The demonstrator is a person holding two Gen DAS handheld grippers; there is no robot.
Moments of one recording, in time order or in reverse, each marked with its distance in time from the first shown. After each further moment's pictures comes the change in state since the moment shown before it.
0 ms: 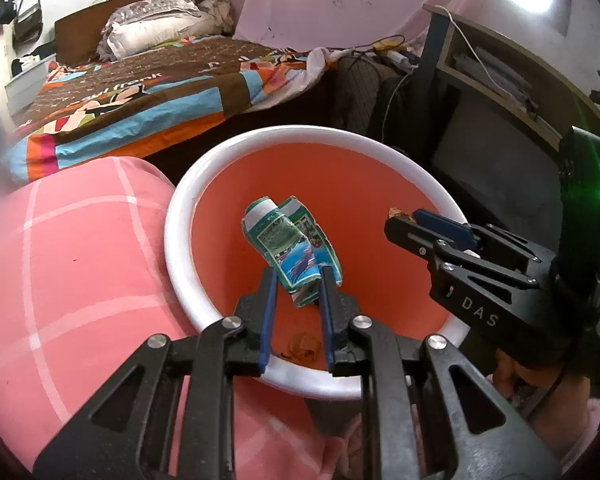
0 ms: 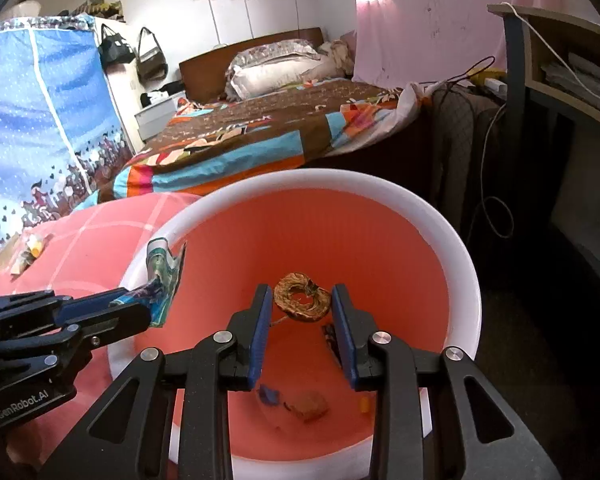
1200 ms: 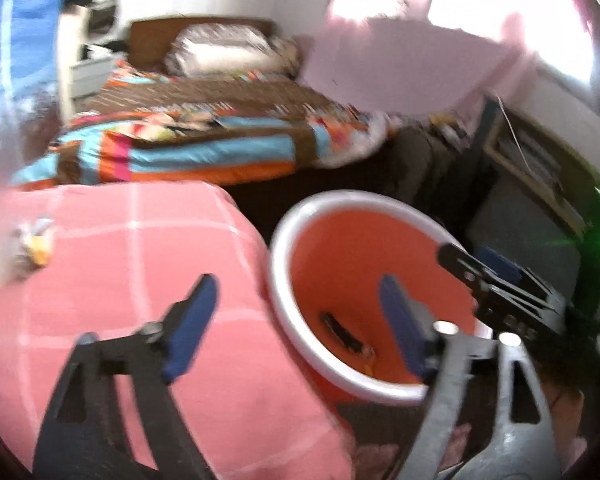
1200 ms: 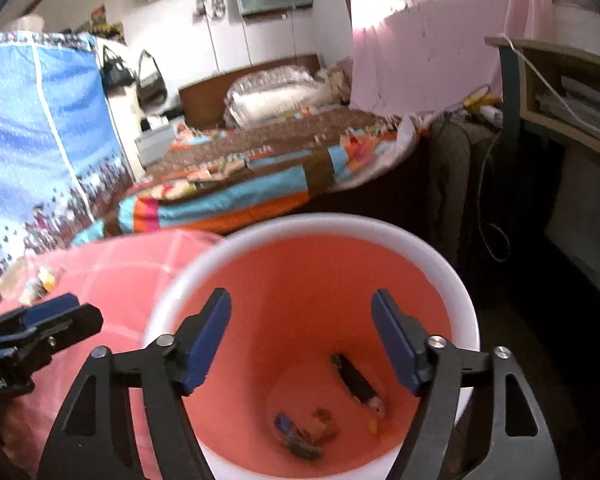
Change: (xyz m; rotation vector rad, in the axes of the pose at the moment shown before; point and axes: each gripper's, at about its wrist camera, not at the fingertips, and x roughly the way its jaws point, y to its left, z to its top) left arm -0.071 0.056 -0.008 -0.219 -0.237 0.143; right arm -0.027 0.030 0.023 0.018 -0.131 -0.004
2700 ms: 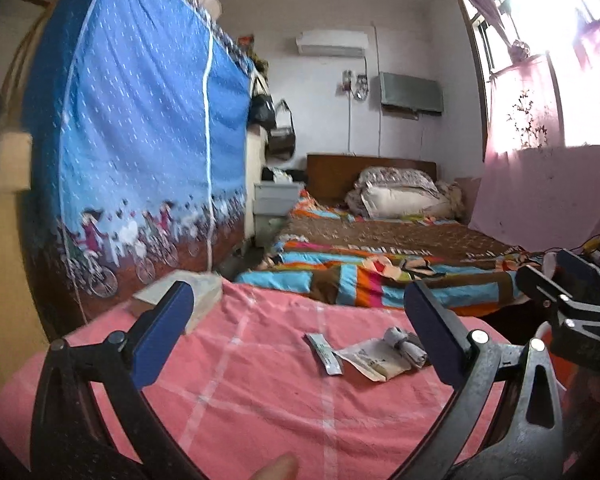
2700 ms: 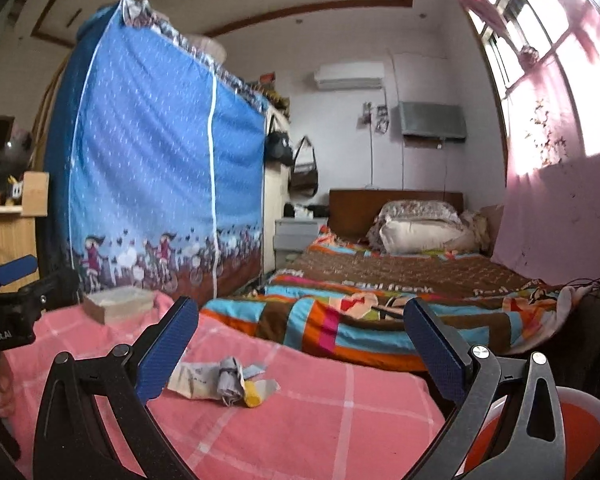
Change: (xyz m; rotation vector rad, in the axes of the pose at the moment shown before) left arm -0.160 0.202 -0.024 -0.085 -0.509 0.544; right arm -0.003 0.244 0.009 -0.358 -0.416 0.391
